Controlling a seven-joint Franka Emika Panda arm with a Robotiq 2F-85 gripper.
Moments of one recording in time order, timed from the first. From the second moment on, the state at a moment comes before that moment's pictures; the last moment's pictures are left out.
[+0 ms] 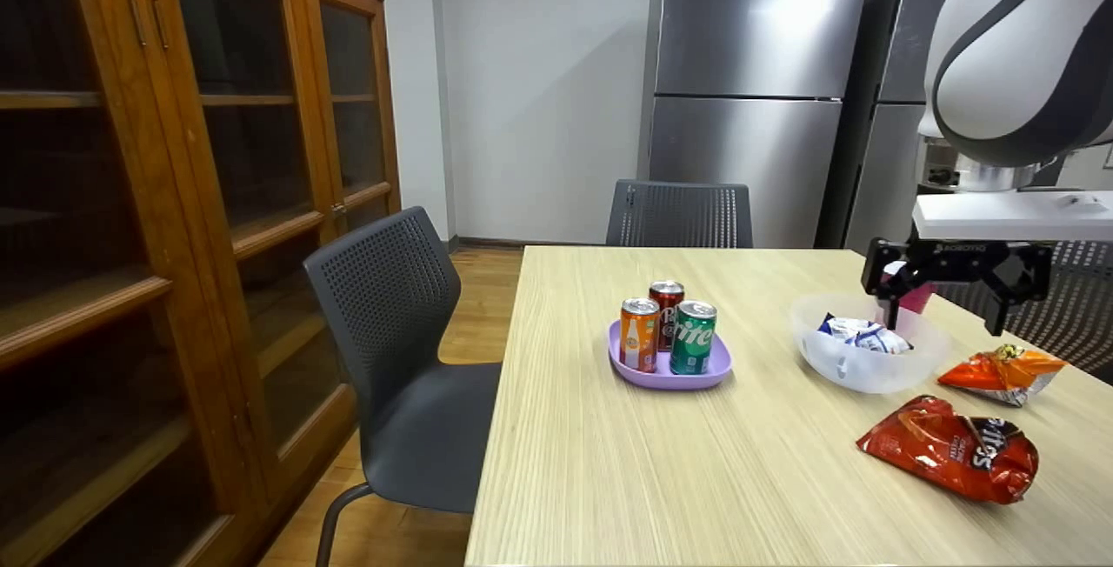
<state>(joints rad) 0.11 0.08 -0.25 -2.56 -0.35 2.69 0.52</state>
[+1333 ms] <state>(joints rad) 0.02 0.30 -0.13 -2.43 -0.29 2.55 -0.08</state>
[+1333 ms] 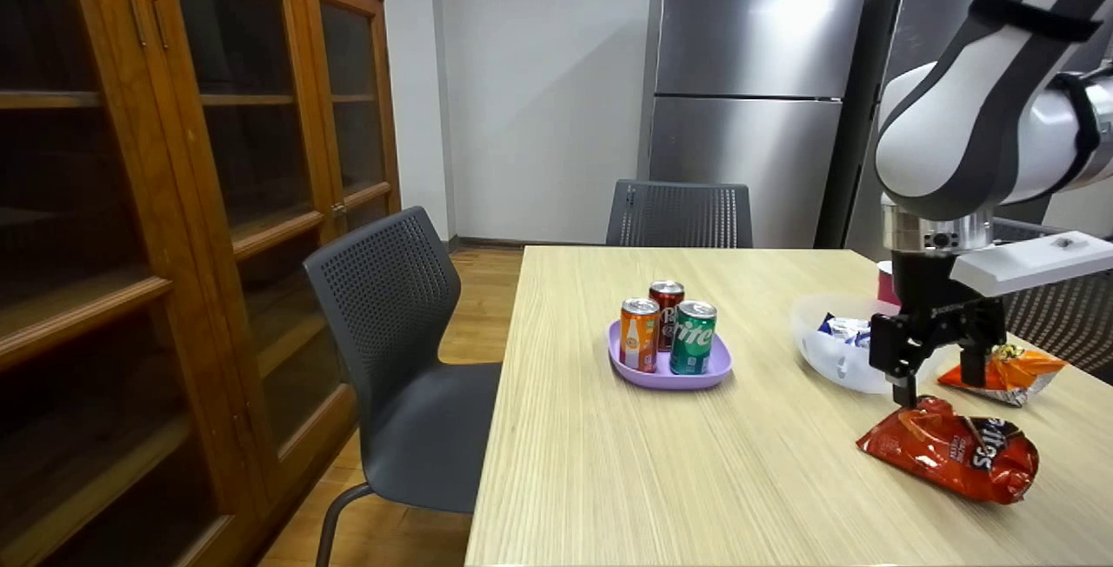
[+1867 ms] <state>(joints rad) -0.04 0.39 -0.10 -2.33 -0.29 2.48 -0.34</state>
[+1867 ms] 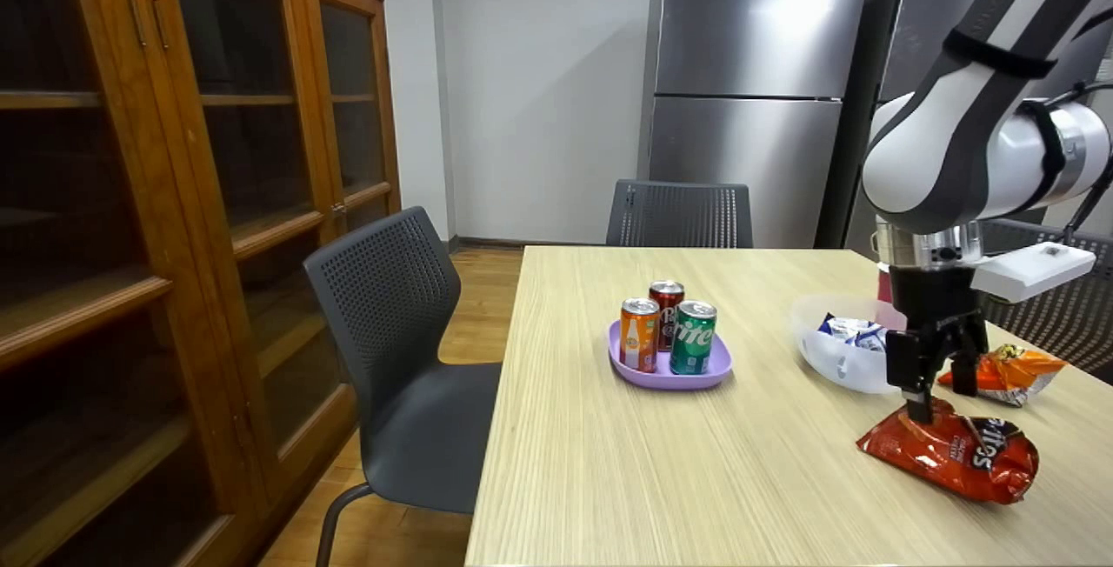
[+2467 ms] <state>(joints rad) -0.07 0.40 -0.08 -2.32 -0.29 2.43 -0.49</state>
